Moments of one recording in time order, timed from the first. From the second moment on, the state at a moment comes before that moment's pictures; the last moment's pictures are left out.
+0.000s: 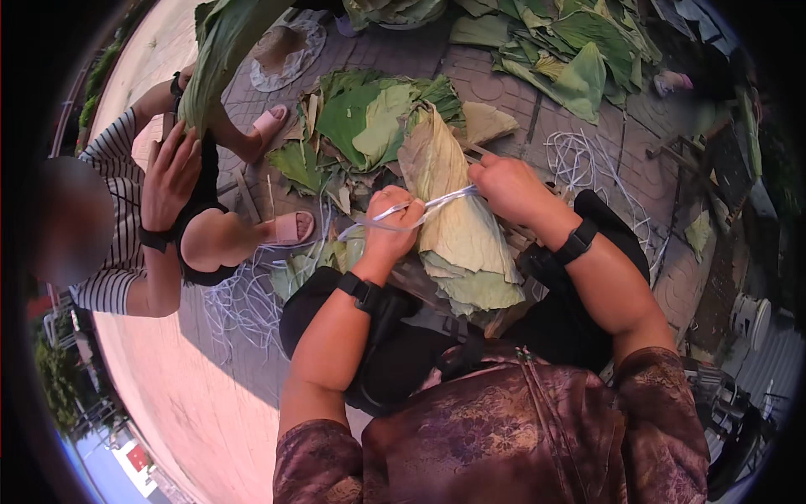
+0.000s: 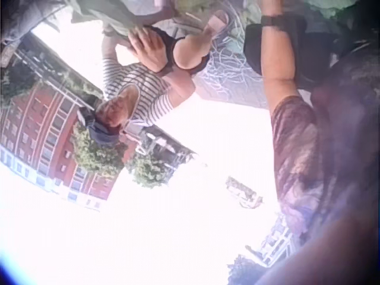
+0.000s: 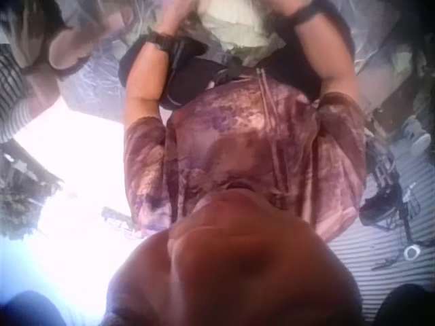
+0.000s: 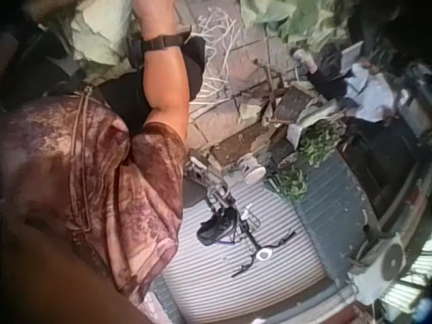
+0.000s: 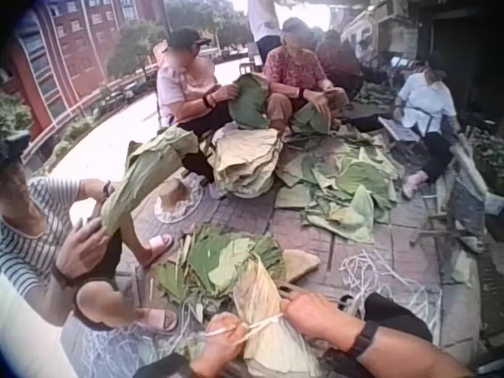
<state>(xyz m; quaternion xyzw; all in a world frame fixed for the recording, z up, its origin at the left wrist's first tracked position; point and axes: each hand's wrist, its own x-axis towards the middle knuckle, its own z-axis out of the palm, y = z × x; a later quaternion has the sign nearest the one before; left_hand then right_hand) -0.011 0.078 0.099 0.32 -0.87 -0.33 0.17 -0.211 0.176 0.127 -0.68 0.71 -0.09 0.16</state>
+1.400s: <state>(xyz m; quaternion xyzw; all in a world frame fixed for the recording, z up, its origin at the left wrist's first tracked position) -0.043 0.115 0.086 0.18 -0.78 -0.52 0.28 -0.192 0.192 0.118 -0.62 0.71 -0.27 0.20</state>
